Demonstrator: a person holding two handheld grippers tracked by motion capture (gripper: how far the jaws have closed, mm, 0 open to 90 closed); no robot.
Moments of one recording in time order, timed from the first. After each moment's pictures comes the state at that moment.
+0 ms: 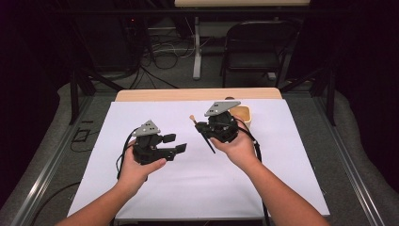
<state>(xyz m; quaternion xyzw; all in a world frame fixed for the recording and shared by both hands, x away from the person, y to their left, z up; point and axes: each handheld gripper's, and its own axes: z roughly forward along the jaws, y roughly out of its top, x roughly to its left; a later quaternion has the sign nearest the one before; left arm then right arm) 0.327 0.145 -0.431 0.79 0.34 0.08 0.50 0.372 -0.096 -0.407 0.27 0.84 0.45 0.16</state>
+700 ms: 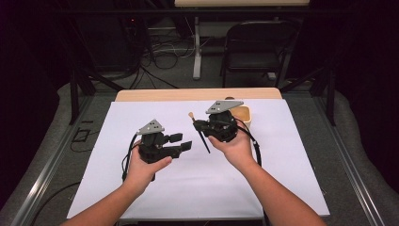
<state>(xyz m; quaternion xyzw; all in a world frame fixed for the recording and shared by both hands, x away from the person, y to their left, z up) 0.331 0.134 -0.435 0.77 0.35 0.06 0.52 0.372 -0.094 -0.407 0.29 0.81 0.49 0.15</state>
